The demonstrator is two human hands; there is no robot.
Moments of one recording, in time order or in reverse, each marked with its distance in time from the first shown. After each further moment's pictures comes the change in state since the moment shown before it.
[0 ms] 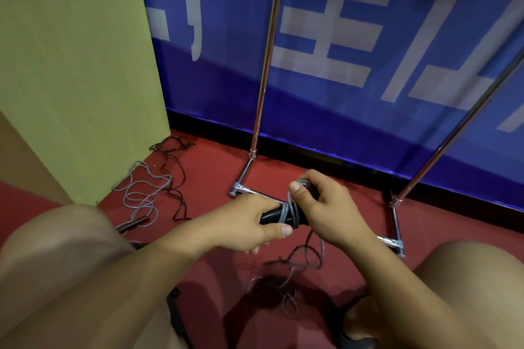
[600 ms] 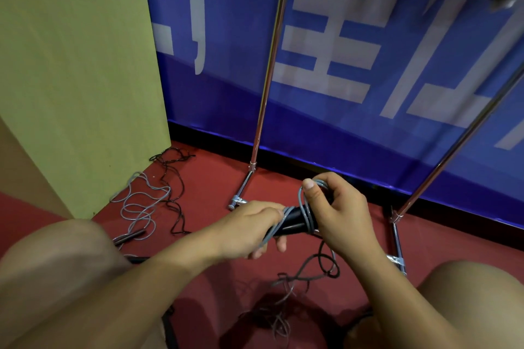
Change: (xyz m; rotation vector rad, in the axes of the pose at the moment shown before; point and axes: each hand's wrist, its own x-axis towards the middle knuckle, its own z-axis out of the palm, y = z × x) left_hand -0.001 0.014 -0.006 -0.315 0.072 0.029; right_hand 0.005 -0.007 -0.008 0.123 0.248 -0.061
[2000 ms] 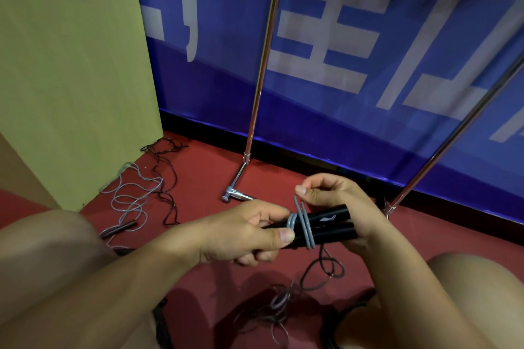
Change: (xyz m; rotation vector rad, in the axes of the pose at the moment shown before) left_hand -0.003 -0.007 0.001 -0.300 -0.360 0.033; right_hand 0.013 0.003 -0.017 0.617 -0.392 0.492
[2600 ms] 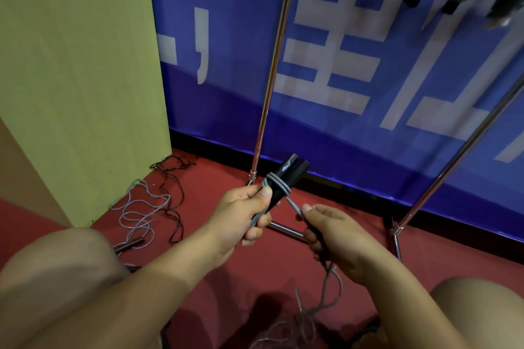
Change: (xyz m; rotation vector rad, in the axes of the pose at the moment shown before) left_hand 0.008 0.010 -0.012 -0.237 0.657 0.067; right_hand 0.002 0.010 0.014 -0.155 0.035 0.203
